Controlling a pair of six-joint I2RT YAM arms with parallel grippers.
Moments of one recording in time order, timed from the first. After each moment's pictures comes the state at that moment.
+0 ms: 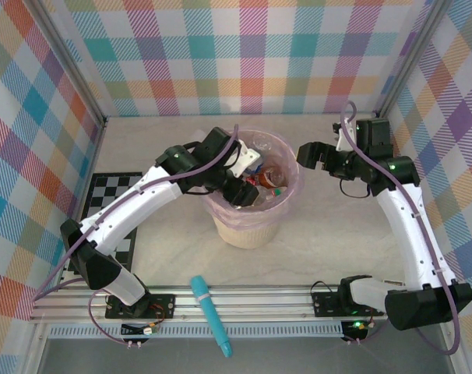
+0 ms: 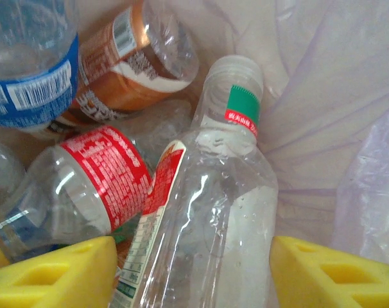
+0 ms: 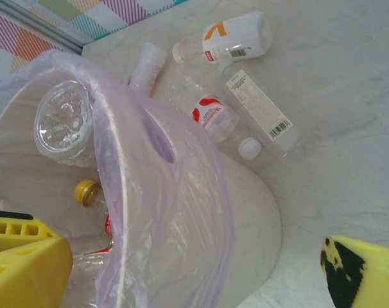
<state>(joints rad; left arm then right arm) -0.81 1.56 1.69 -1.05 0.22 -0.07 0.17 1.20 1.41 -0.95 -0.45 0.39</state>
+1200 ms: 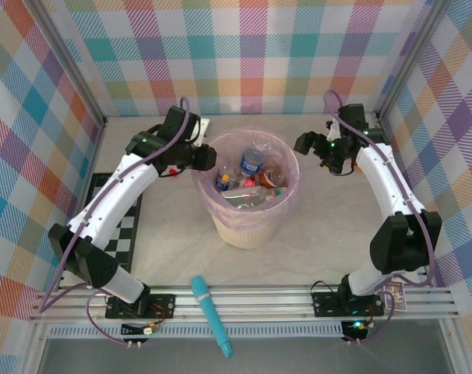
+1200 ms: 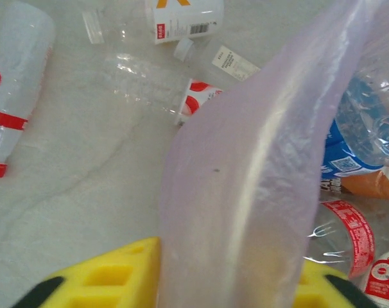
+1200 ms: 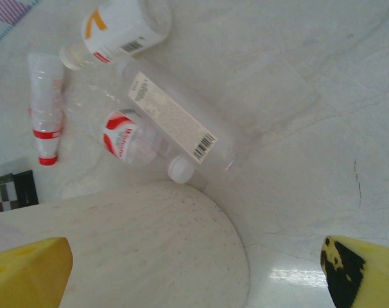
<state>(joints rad) -0.50 1.53 1.65 -0.99 0.07 -0.25 0.11 1.59 1.48 -0.92 -0.39 0.49</state>
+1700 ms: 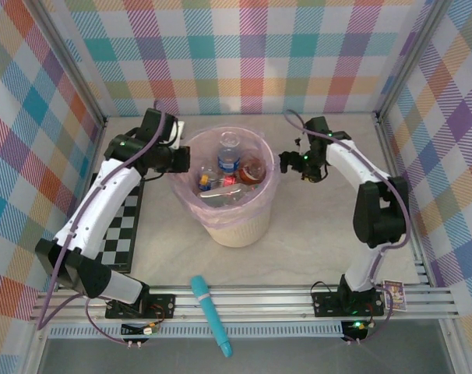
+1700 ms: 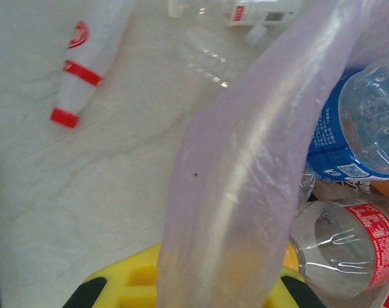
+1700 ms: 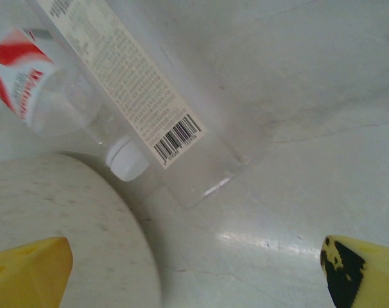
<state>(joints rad) -0.35 1.43 1.59 -1.10 0.03 -0.27 0.24 1.87 1.49 -0.86 -0.35 0.30</state>
